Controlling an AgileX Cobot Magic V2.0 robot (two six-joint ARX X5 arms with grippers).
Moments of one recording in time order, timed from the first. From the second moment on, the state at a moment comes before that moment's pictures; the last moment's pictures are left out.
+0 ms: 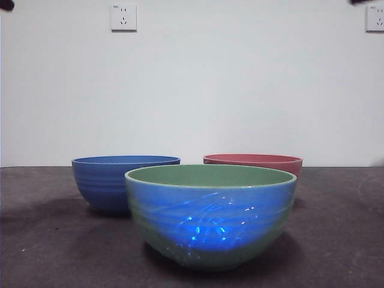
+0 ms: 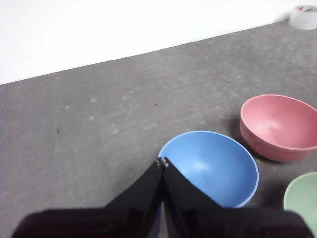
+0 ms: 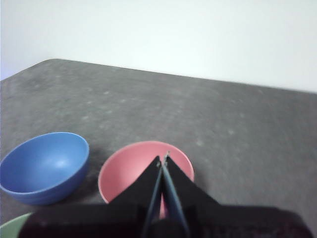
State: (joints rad) left arm -0.38 0.60 0.67 -0.38 -0.03 0.02; right arm 0.57 0.51 0.55 -0.23 0.21 0.05
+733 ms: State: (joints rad) left arm -0.33 0.38 0.64 -0.55 -0.06 0.08; right arm 0.57 0.45 0.54 -0.31 0.40 0.12
